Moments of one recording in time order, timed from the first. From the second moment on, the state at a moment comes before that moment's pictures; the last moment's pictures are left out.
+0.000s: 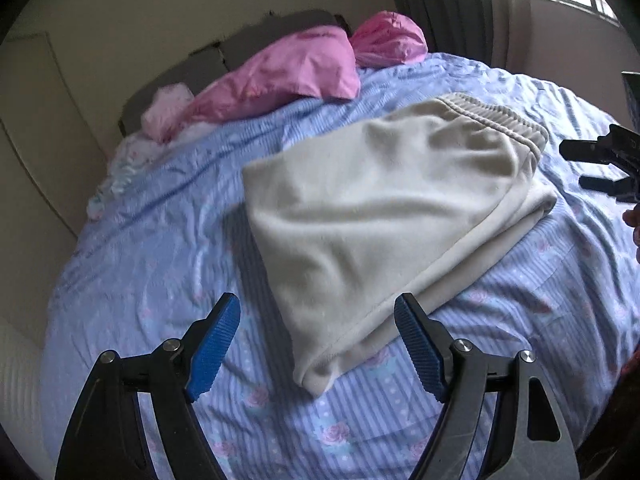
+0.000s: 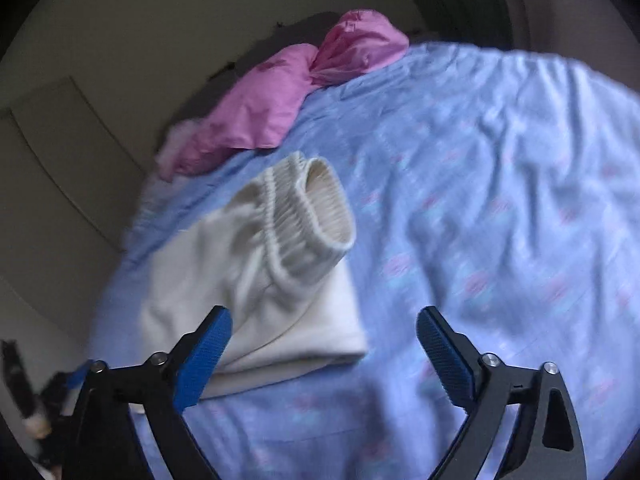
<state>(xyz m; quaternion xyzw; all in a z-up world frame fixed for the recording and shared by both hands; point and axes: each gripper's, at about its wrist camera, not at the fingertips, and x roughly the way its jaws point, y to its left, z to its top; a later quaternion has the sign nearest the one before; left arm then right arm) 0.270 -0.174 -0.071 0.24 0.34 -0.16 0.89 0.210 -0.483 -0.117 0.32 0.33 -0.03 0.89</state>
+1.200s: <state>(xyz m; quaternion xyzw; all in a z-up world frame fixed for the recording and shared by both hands) 0.338 -0.132 -0.055 0.12 0.36 -0.05 0.92 0.308 -0.464 -0.173 0.39 0.42 0.01 0.82</state>
